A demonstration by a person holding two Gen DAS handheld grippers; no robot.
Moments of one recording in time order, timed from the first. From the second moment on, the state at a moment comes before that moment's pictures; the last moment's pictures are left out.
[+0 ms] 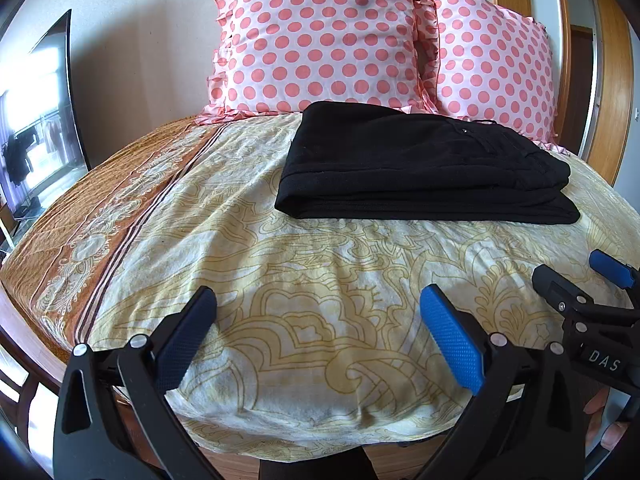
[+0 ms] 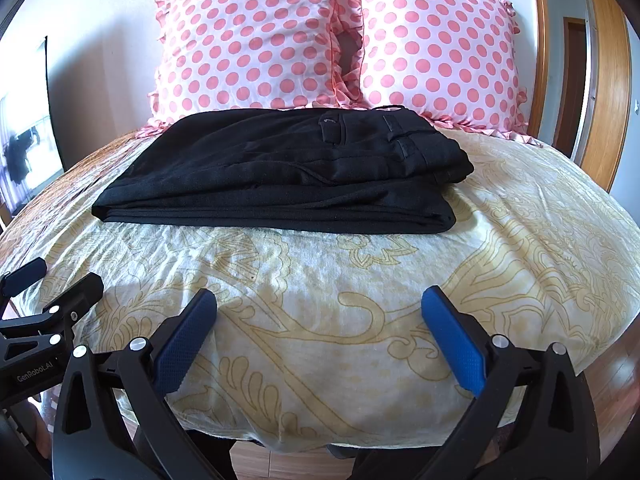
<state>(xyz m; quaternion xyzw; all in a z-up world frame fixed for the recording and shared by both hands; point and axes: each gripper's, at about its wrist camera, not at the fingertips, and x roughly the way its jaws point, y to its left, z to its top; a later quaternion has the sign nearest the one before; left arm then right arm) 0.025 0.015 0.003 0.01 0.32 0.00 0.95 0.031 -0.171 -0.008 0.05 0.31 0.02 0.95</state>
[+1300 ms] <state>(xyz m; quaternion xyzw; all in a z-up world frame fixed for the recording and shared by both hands) 0.026 0.015 0.001 0.02 0.31 0.00 0.95 0.031 -0.171 -0.009 0.05 0.31 0.02 0.95</state>
